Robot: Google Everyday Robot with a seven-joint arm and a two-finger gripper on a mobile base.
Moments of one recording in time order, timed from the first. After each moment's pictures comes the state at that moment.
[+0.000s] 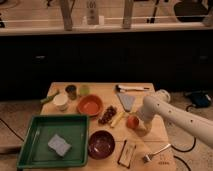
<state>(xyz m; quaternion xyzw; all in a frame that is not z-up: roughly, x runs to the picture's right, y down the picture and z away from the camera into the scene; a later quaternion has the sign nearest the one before) 0.216 0.207 0.863 -0.25 -0.17 -0.32 0.90</state>
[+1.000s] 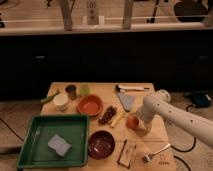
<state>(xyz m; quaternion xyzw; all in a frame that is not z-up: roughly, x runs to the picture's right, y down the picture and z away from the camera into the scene) 0.217 0.208 0.862 -0.25 -0.17 -0.32 0.90</state>
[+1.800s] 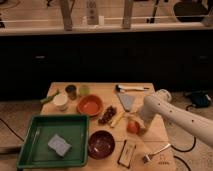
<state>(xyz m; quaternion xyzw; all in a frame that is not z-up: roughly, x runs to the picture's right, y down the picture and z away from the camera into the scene) 0.214 0.203 0.856 -0.25 -0.16 -0.33 0.90</state>
